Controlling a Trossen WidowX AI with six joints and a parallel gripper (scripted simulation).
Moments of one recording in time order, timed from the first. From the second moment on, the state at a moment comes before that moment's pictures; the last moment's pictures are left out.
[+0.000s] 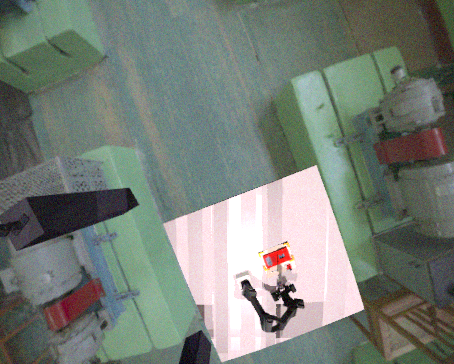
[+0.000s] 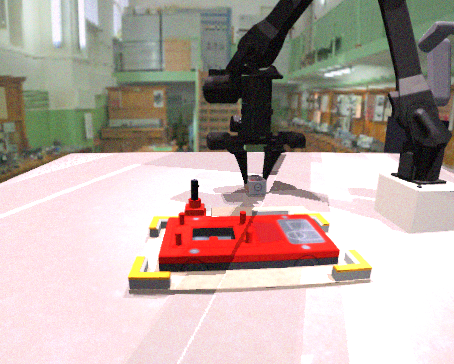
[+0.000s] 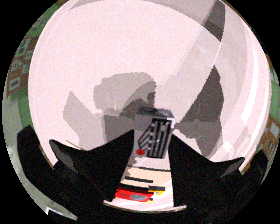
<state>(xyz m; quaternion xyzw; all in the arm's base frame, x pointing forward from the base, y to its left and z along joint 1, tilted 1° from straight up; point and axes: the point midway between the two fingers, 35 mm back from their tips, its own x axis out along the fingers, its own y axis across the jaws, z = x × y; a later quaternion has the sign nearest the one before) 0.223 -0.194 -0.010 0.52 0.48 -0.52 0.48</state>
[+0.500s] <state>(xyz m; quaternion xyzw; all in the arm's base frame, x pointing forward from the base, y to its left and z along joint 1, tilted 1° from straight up) 0.229 -0.198 0.032 0.52 0.48 -0.52 0.48</state>
